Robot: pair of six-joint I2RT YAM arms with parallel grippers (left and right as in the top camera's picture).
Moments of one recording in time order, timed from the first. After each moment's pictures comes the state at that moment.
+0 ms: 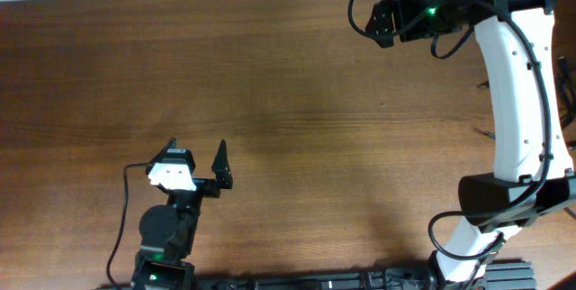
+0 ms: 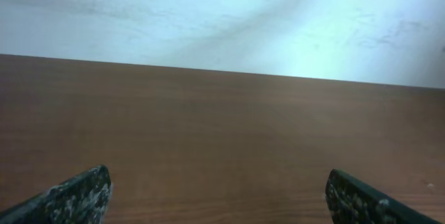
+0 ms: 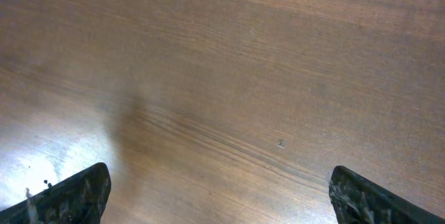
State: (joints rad) left arm -0.22 0.44 0.09 0.25 -0.06 -0.14; right arm 0.09 1.91 2.28 -1.47 -0.30 -0.09
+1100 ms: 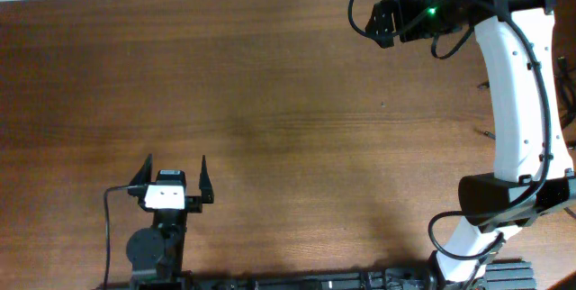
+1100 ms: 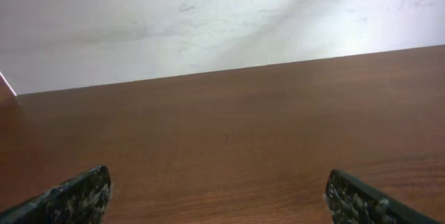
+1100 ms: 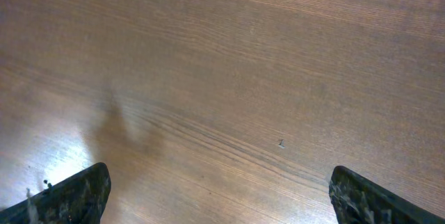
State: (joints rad) left arm 0.01 0.01 0.01 -0.07 0.05 0.12; right arm 0.09 1.91 2.28 -1.47 -0.30 -0.09
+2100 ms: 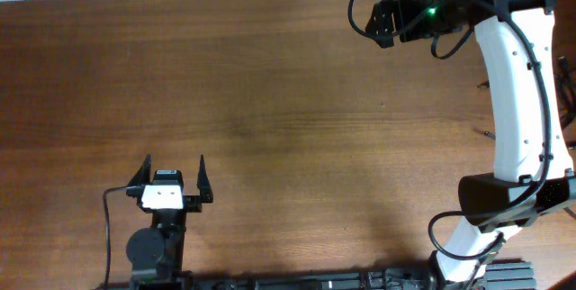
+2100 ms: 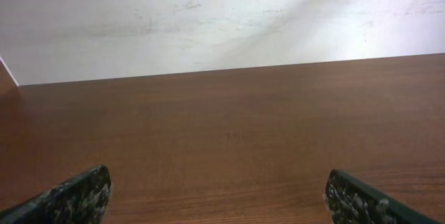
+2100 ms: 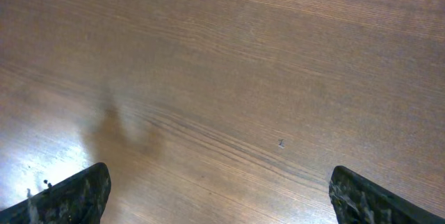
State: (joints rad) left arm 0.01 0.01 0.01 -0.07 0.03 0.08; right arm 0.09 1.91 2.28 -1.47 -0.30 -0.09
